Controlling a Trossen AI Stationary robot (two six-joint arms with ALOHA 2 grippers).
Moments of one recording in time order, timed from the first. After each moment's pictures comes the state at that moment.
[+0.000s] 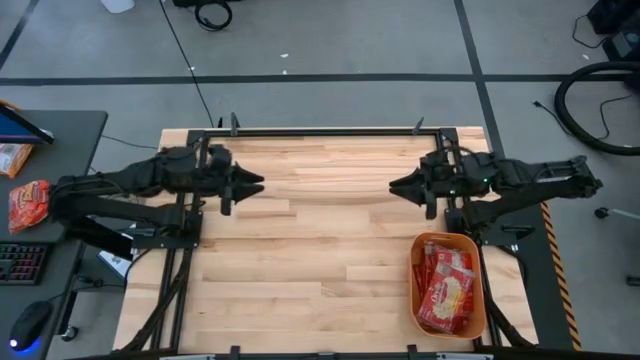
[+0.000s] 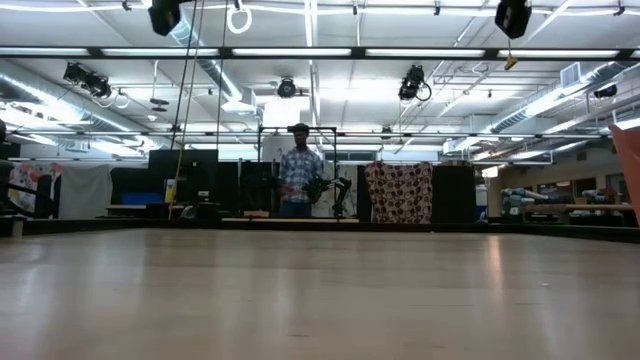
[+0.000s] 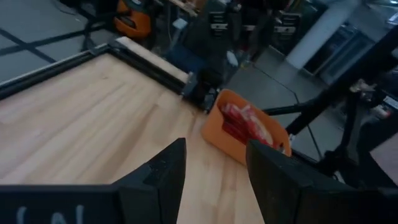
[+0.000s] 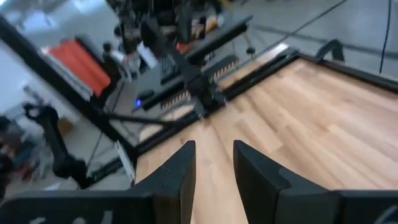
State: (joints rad) left arm 0.08 0.79 0.89 -0.32 -0.02 -0.53; right arm 0.12 0.72 0.83 -0.31 0.18 0.57
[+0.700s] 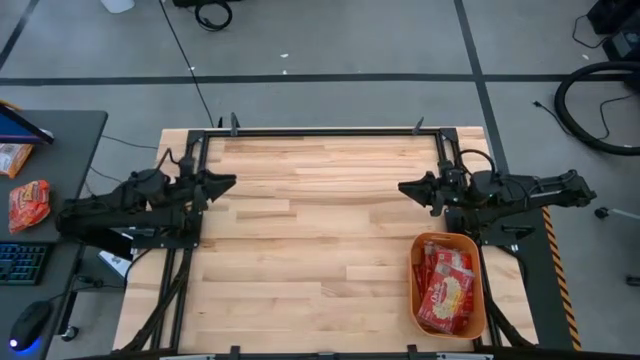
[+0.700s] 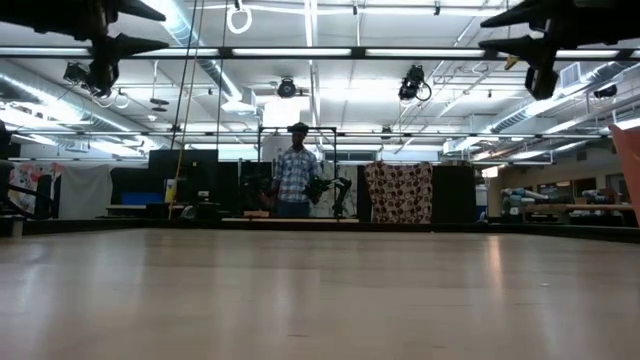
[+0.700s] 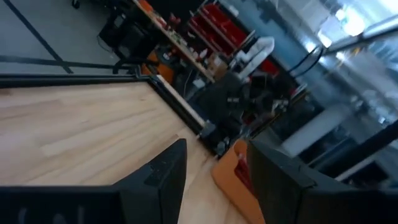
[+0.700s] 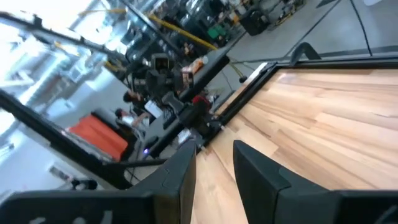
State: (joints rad) left arm 0.08 0.23 0.44 -0.24 -0.26 -0.77; right arm 0.12 0.37 0.37 0.00 0.33 0.77
